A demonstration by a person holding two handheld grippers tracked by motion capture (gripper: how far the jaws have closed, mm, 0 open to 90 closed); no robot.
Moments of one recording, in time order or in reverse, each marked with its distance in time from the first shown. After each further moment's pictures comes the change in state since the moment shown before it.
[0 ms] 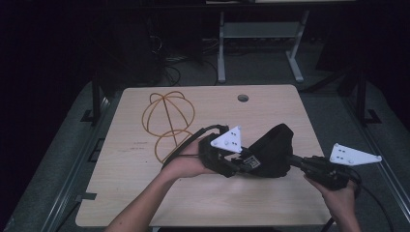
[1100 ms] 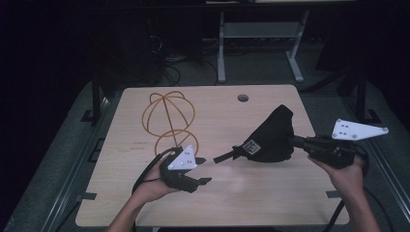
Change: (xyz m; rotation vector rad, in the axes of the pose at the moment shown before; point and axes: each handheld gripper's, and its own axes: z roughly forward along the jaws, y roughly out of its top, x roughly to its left) left arm -0.024 -0.111 -0.028 0.039 0.195 -0.175; right arm -0.014 0.061 0.004 0.061 0.012 -0.068
